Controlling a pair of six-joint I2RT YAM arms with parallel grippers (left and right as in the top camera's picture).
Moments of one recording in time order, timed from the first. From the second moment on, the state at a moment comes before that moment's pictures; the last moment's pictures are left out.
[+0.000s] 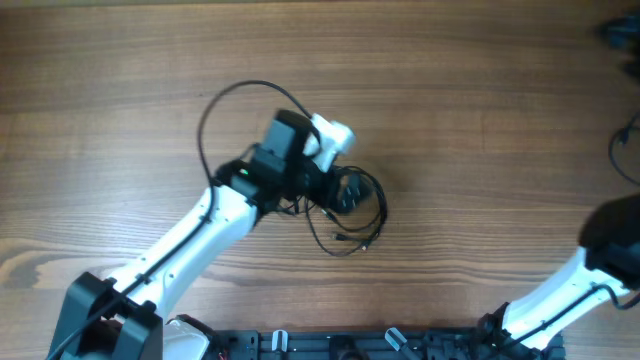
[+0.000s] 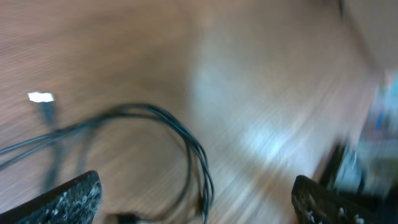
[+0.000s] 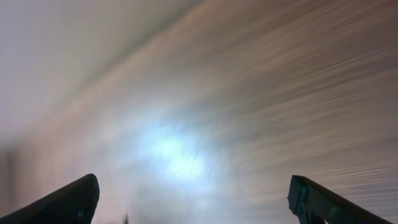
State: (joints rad) left arm -0.51 1.48 0.95 -0.34 0.52 -0.21; right arm -0.50 2.04 2.20 -1.26 -0.55 0.07
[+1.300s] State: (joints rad) left arm 0.10 1.03 0.98 -0.79 0.13 -0.29; right arm 0.83 2.04 1.72 -1.19 -0.13 -0.27
